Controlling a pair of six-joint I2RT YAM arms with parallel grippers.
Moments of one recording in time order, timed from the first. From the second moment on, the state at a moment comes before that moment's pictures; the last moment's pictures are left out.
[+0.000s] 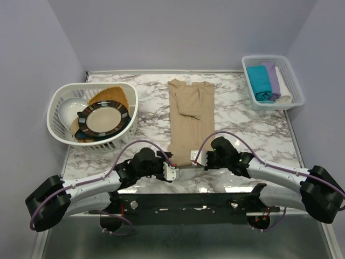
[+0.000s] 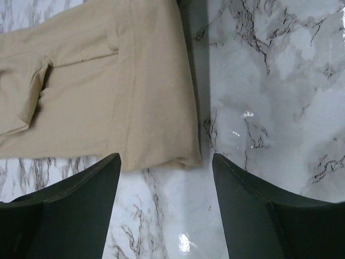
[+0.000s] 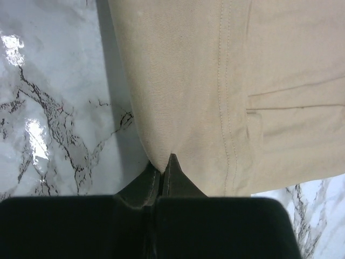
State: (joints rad) left arm -0.91 0.96 0.28 0.18 0.27 0.74; right arm 0.82 1.14 0.44 -0.12 -0.16 -0.78
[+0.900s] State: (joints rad) left arm -1.13 1.29 0.37 0.39 -0.05 0.75; right arm 0.72 1.20 0.61 -0.25 -0.28 -0.65
